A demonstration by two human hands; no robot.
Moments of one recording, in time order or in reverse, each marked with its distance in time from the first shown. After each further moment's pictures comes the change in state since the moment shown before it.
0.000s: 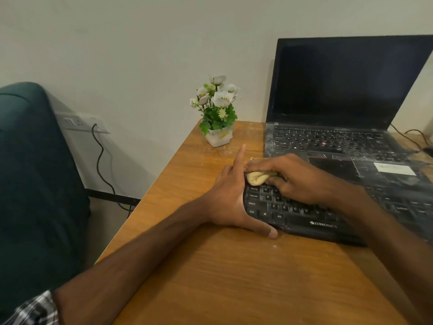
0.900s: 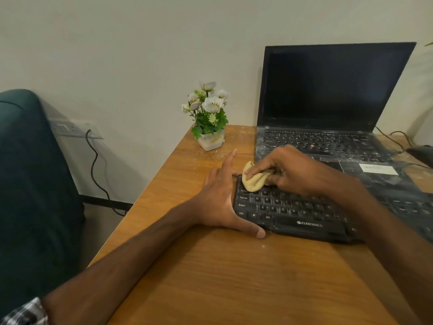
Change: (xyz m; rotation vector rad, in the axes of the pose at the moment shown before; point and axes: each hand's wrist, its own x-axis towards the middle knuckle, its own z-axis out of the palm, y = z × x) left_hand -0.003 0.002 -0.003 0.026 0.040 -0.014; right_hand -0.007 -0.006 -0.026 -0.005 0.001 0.083
